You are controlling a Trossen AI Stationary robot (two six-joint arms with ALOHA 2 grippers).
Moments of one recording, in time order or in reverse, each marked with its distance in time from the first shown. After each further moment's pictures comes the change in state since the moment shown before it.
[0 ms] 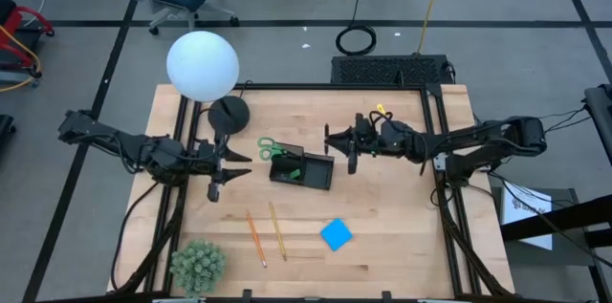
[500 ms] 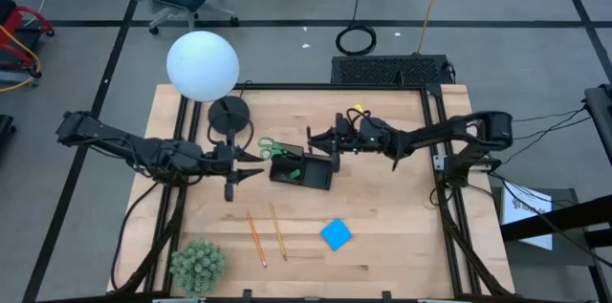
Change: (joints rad) left arm 0.065 0.147 0.000 0.069 0.010 -0.010; right arm -0.066 0.282 0.110 0.172 -0.154 -0.028
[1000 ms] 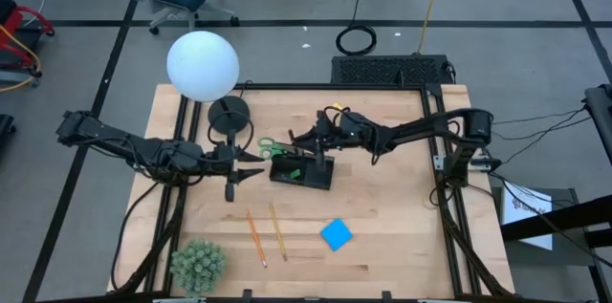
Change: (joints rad) left arm 0.000 0.008 0.000 0.014 0.000 0.012; right arm -0.014 0.165 0.213 -0.072 -0.107 -0.119
